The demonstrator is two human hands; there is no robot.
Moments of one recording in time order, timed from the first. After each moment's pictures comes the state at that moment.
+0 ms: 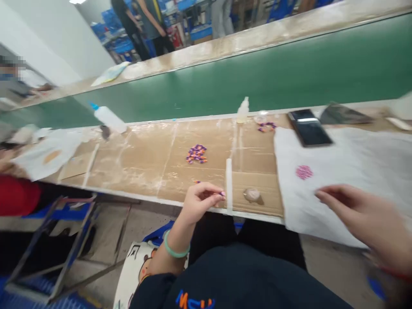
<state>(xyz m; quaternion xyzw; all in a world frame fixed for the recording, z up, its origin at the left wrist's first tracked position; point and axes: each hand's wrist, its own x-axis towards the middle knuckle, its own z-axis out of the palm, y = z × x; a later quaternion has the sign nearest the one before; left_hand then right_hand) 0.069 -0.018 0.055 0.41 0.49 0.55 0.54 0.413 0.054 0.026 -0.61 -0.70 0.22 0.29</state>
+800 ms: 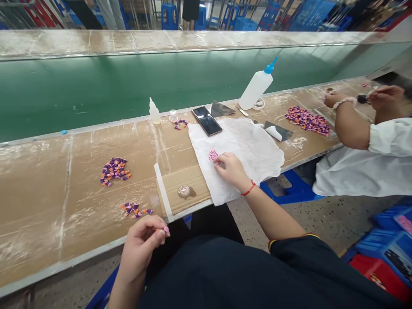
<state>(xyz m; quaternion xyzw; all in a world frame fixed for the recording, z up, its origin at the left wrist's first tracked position) 0.078 -0.031 0.037 0.44 0.44 0.49 0.61 0.395 0.085 -0.006 -0.60 -0.74 0.13 0.26</state>
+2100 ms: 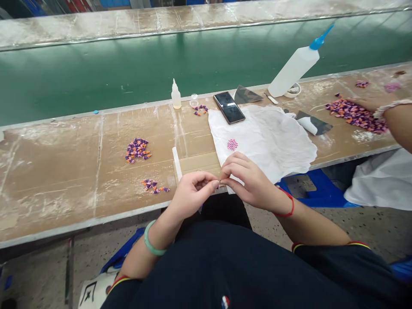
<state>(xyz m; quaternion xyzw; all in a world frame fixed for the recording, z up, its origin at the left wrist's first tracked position) 0.149 0.017 0.076 0.55 0.43 0.36 0.62 0.341 0.030 0.089 -0.31 -0.86 0.22 0.33</state>
